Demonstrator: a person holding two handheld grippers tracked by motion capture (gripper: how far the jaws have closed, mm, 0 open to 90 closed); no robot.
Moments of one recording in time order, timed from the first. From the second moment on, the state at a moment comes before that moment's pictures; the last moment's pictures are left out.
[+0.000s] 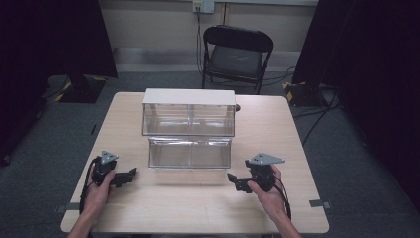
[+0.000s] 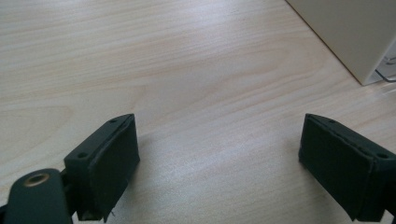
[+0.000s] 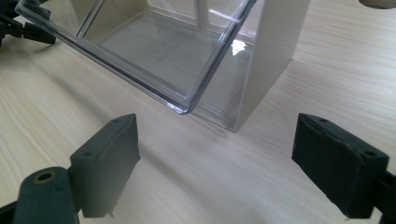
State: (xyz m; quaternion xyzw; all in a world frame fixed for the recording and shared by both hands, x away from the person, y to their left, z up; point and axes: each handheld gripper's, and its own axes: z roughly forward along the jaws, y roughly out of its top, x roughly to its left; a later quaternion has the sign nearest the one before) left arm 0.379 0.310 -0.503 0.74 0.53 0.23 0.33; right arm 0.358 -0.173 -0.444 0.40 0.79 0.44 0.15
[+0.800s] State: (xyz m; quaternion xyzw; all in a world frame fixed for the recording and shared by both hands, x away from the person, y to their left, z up) left arm 0.379 0.310 -0.503 0.74 0.53 0.23 0.33; right arm 0.380 -0.143 -0.458 0.40 0.81 0.41 0.15
